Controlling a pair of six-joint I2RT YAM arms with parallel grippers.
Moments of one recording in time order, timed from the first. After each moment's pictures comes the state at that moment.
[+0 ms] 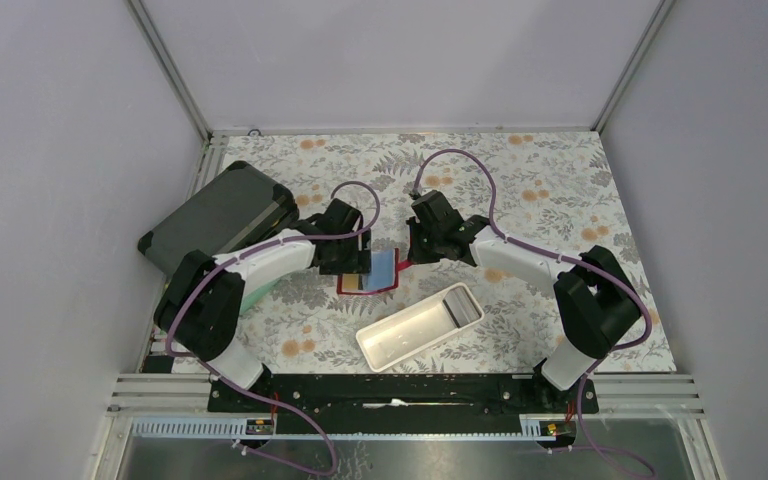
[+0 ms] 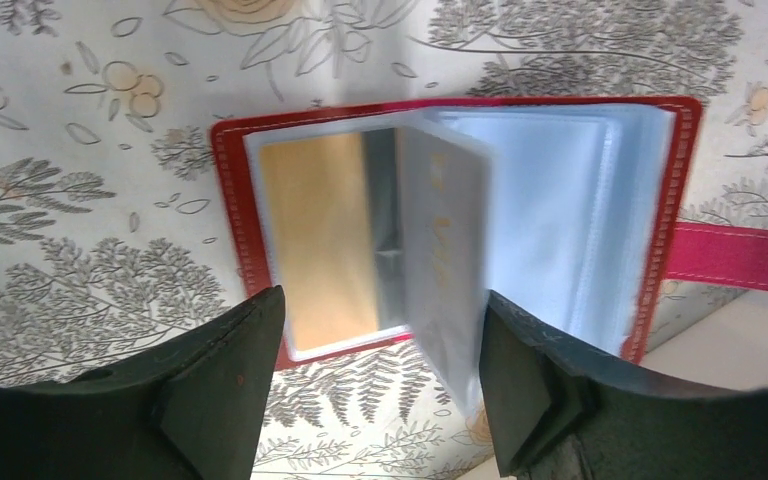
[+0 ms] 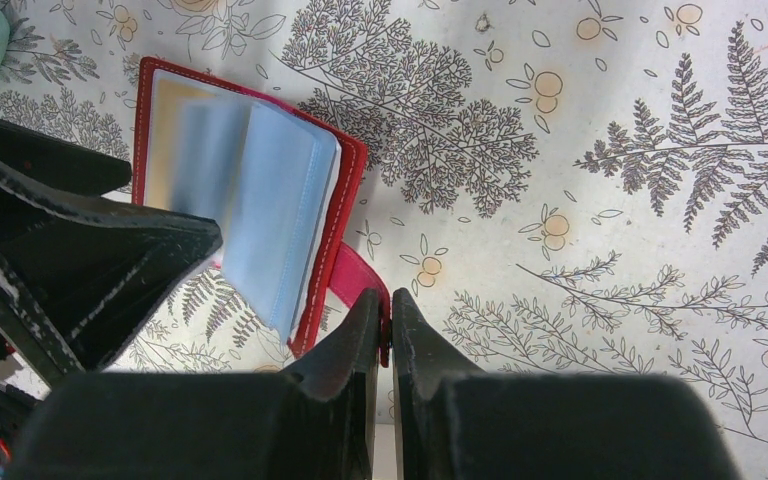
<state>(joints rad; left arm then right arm) -0.59 1.59 0.97 -0.45 -0.01 -0.55 0.72 1.65 1.10 -0.36 0.01 0.52</state>
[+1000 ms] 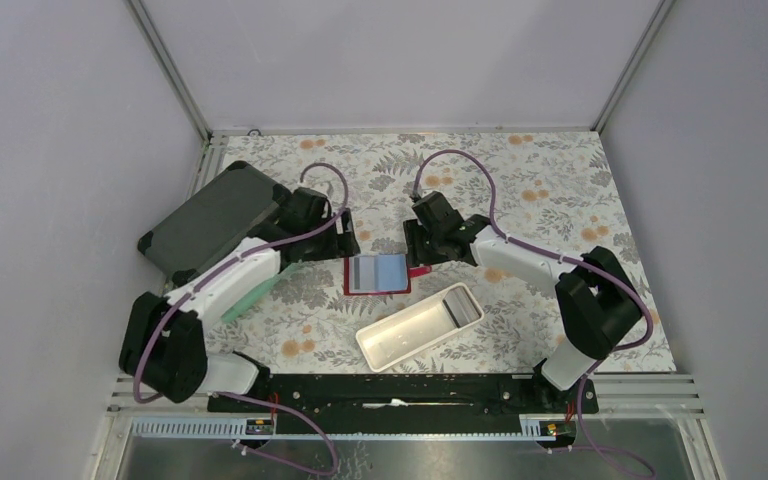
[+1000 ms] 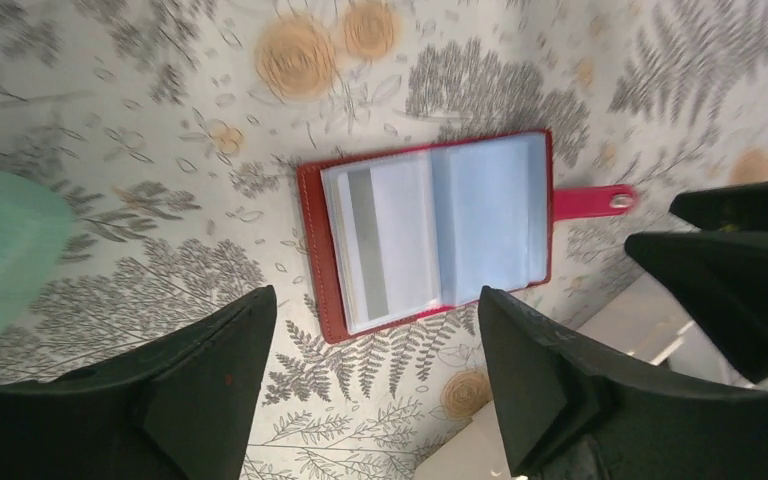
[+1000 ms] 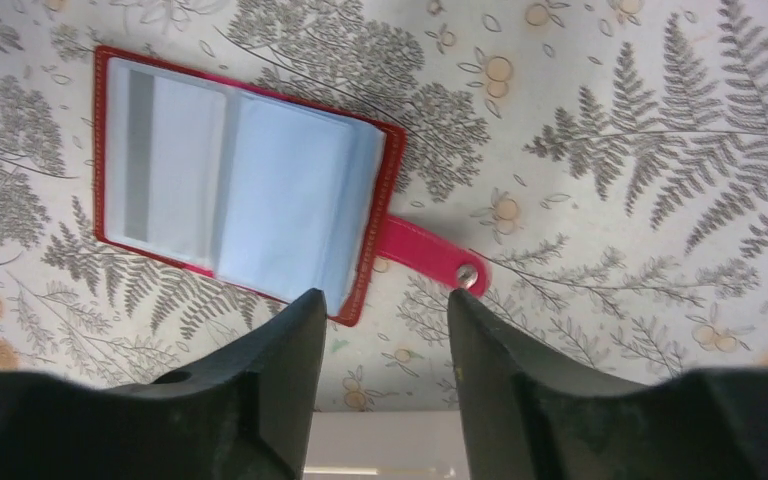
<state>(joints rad) -0.48 1.39 0.92 -0.44 0.05 -0.52 0.72 1.65 1.10 -0.39 0.05 0.47</state>
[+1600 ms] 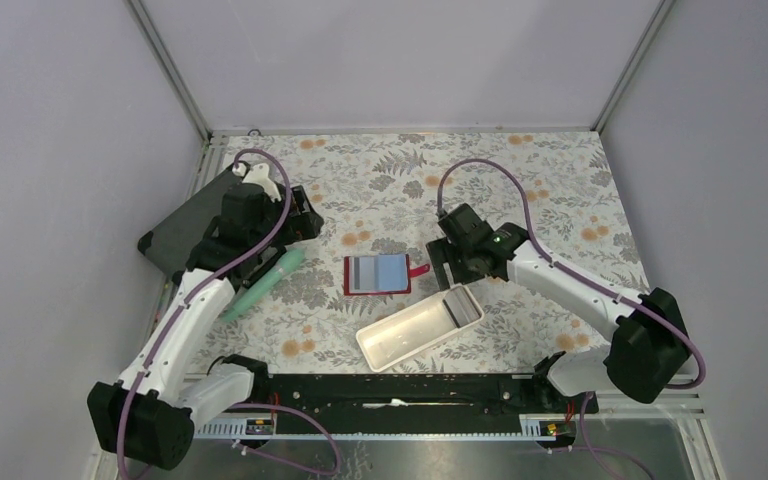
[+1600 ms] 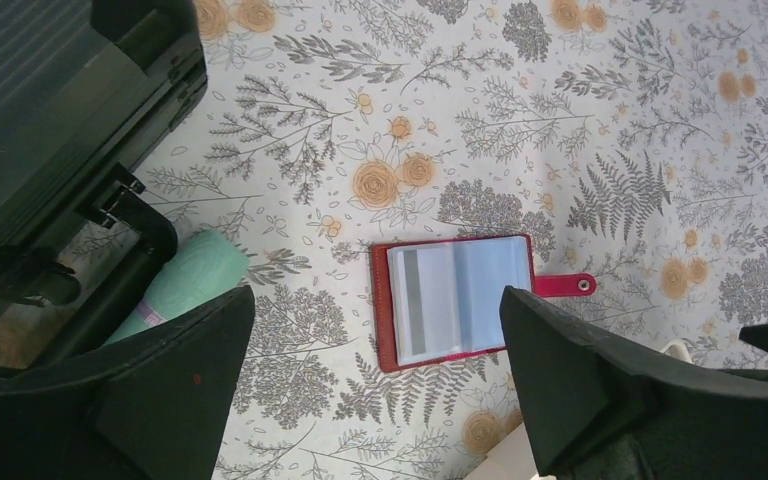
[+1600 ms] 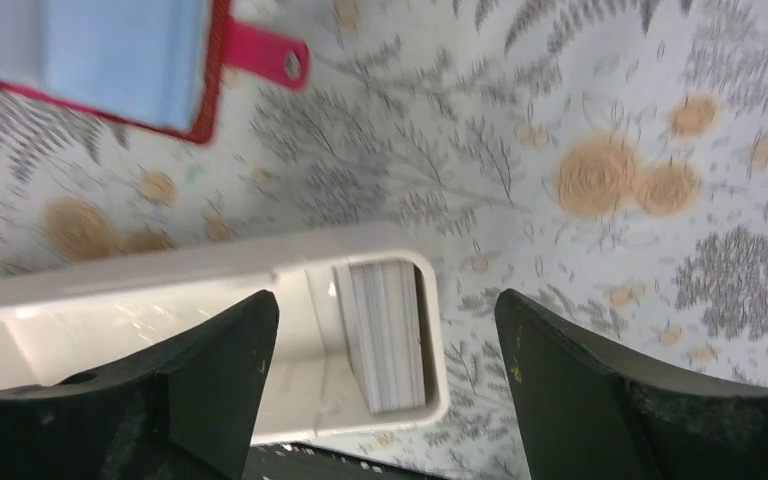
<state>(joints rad) -0.26 1.03 0.93 -0.48 0.05 -0.43 0.72 1.37 1.05 -0.75 0.17 0.33</state>
